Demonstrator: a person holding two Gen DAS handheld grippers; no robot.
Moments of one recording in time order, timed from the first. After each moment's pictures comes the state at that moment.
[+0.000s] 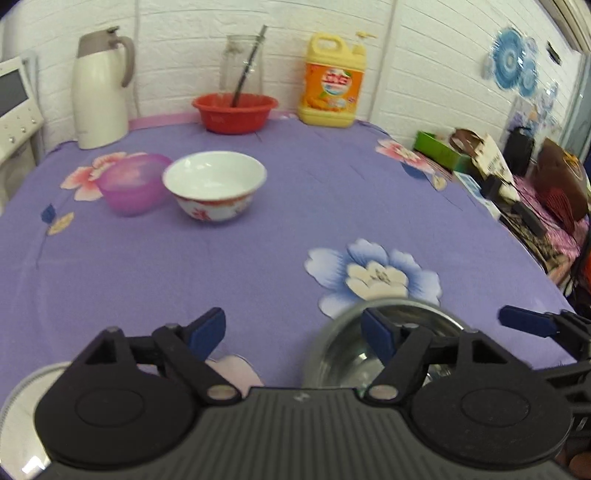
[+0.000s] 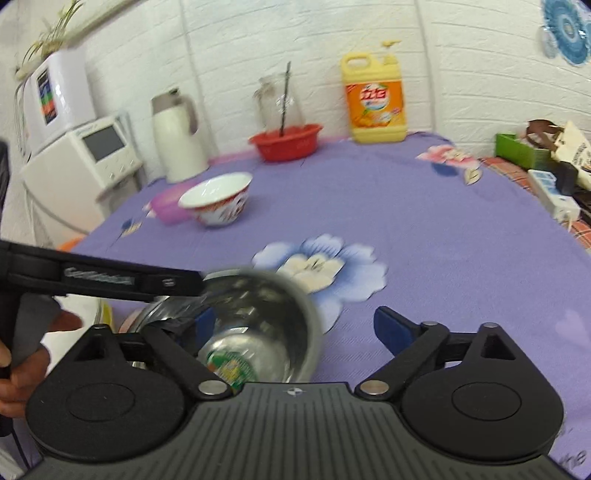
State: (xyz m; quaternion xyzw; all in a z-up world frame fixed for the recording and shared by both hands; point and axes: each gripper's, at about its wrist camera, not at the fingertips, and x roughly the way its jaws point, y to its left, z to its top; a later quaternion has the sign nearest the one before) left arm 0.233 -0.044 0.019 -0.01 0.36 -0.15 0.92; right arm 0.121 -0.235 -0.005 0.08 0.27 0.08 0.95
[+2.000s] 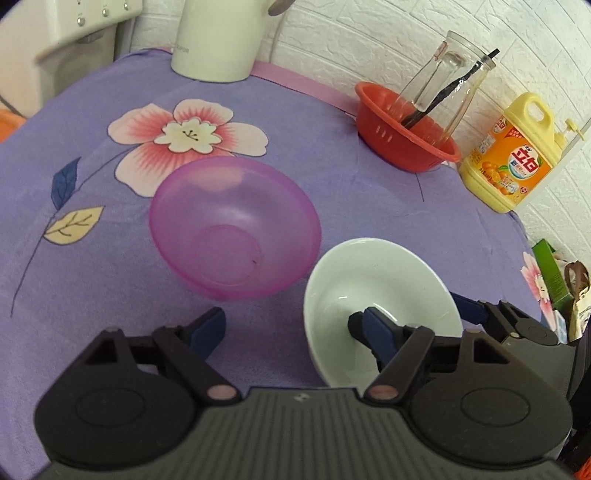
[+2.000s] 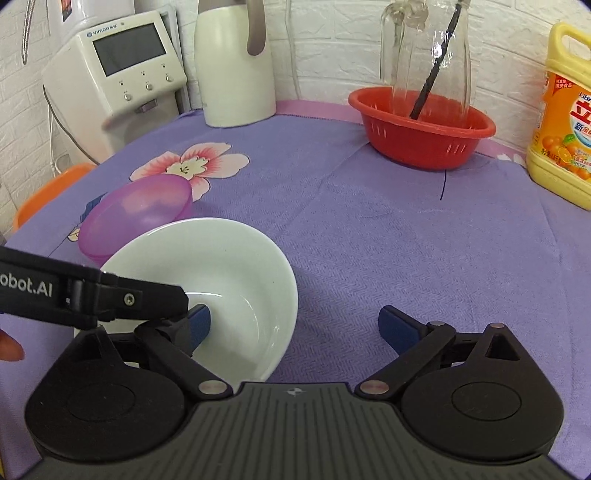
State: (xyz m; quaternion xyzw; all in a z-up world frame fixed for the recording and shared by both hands) left arm 0.434 0.037 -0.013 -0.20 0.43 0.01 0.88; right arm 0.419 -0.133 -0.027 -0.06 0.36 0.26 0.90
